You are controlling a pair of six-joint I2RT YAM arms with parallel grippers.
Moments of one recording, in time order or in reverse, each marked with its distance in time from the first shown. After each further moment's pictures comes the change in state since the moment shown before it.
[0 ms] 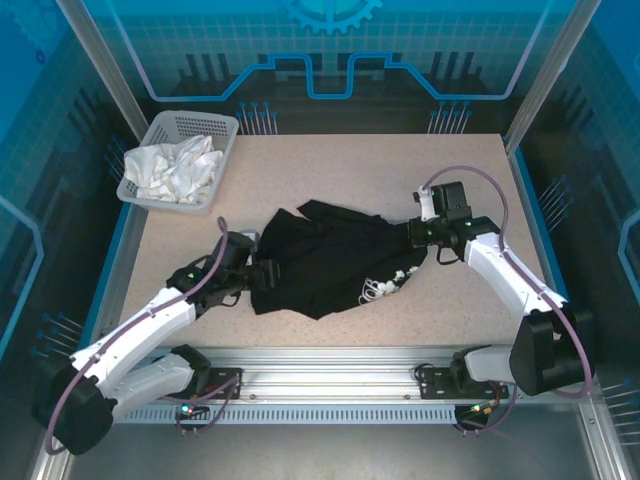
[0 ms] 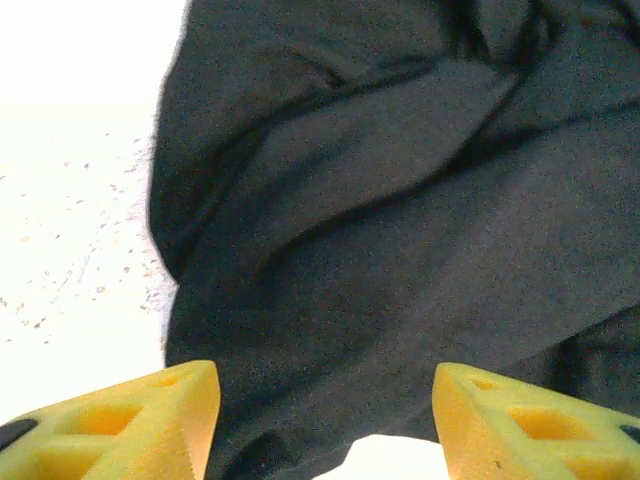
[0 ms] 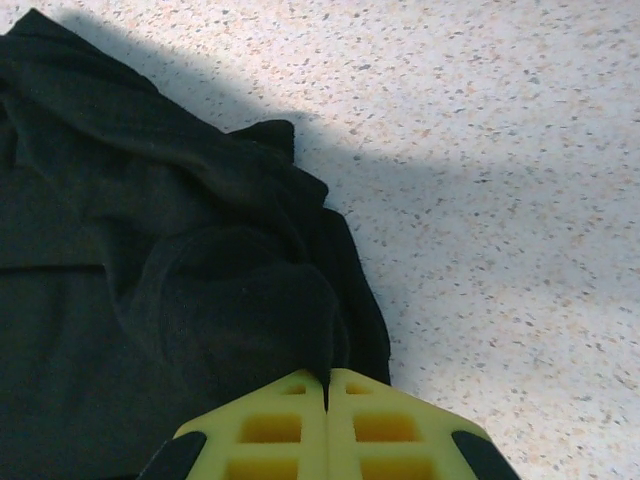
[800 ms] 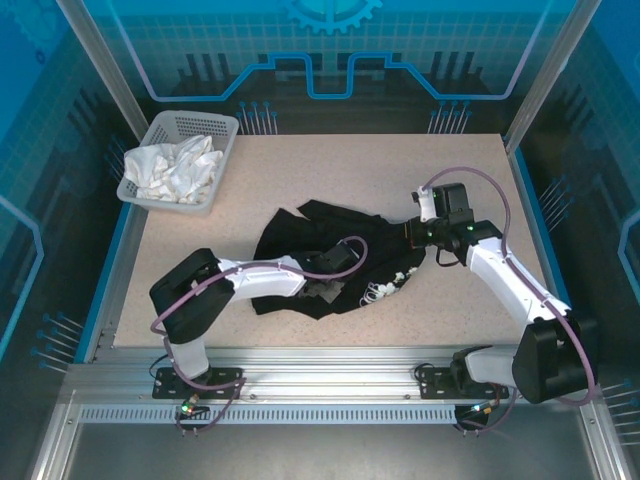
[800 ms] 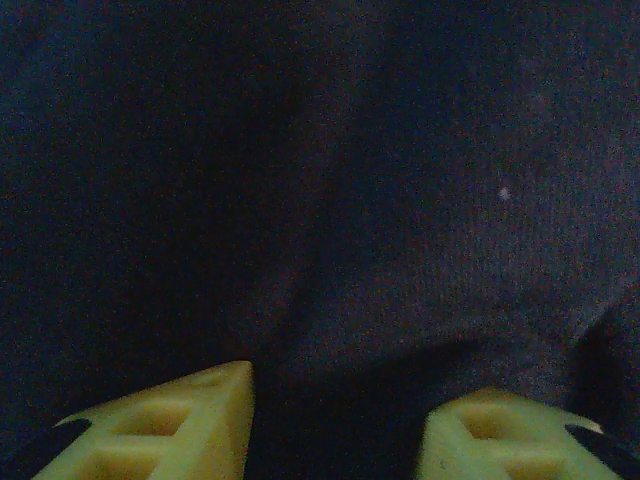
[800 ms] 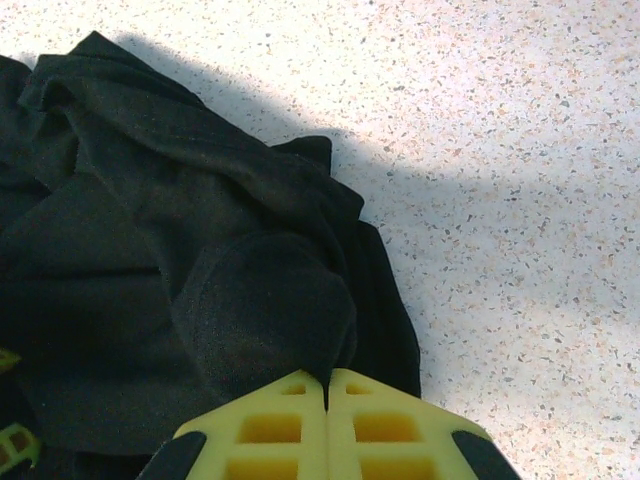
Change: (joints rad) left arm -0.337 0.811 0.398 0.165 -0.207 0.356; right arm 0.001 -0.049 -0.027 0.026 -0.039 -0.001
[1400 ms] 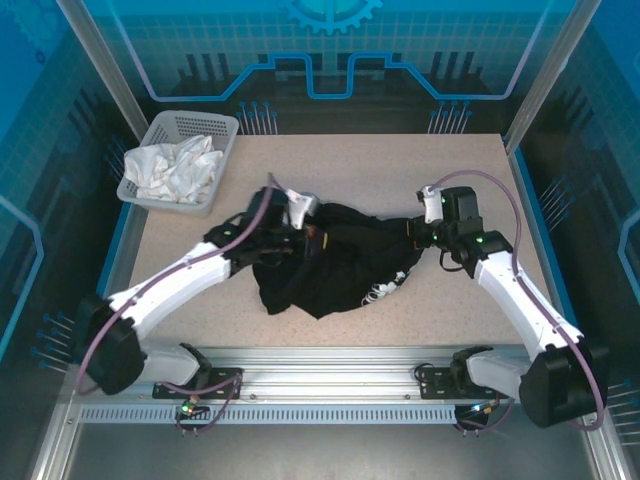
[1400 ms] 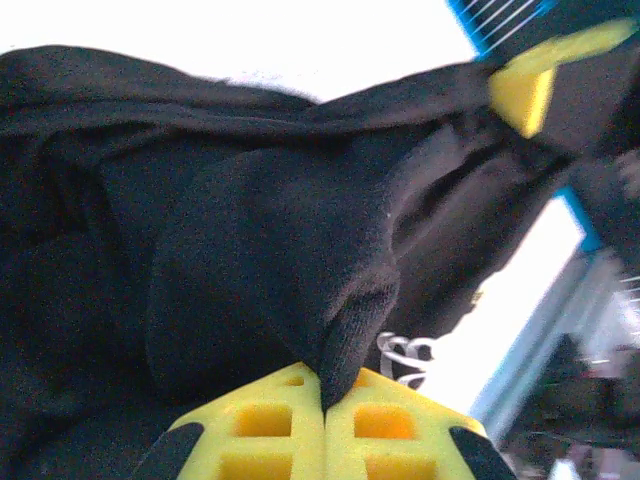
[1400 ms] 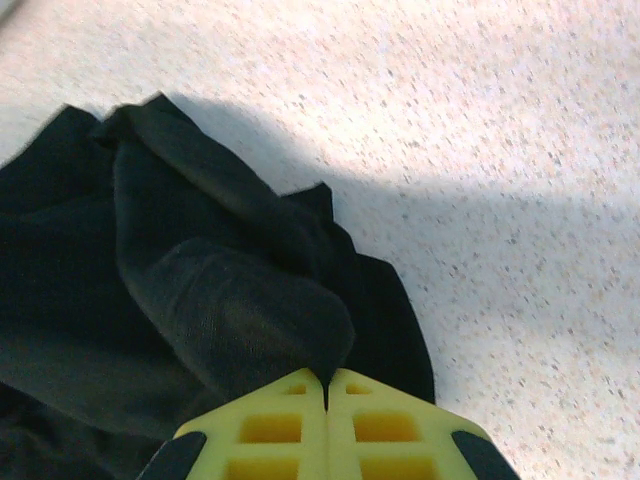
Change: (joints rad) left arm 0.342 -0.503 -0.051 0.058 0.717 -0.291; right arm 0.008 -0.138 -0.048 0.057 -0.034 -0.003
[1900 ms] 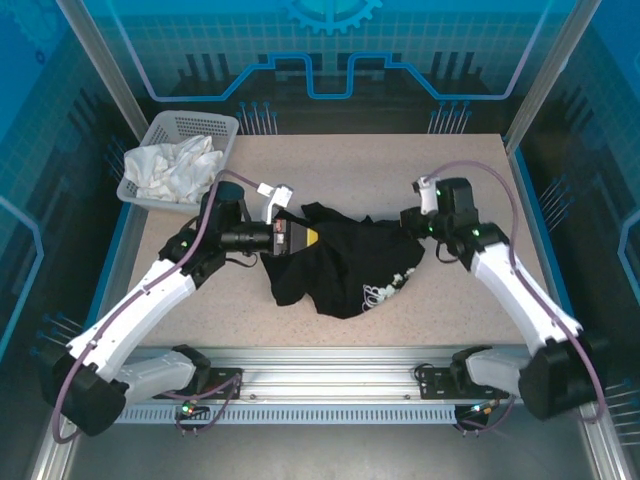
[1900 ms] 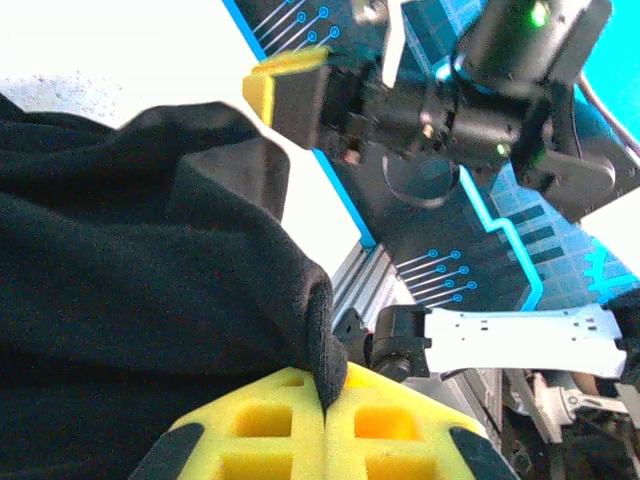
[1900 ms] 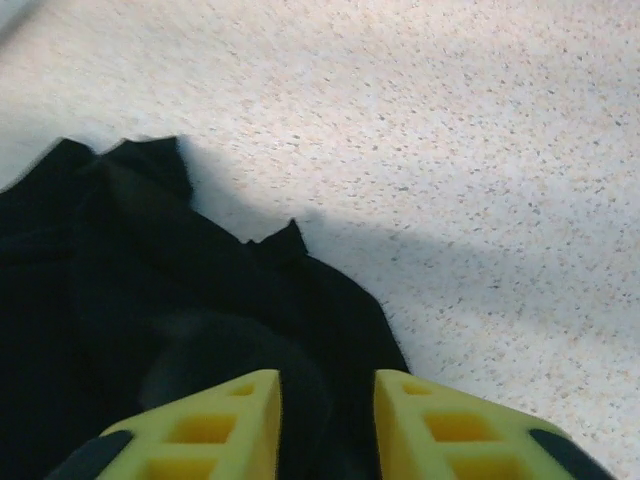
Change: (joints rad) left arm 0.100 -0.176 -0.014 0.023 0.361 -0.166; right arm 0.033 0.114 0.122 -0.021 0.090 -0.014
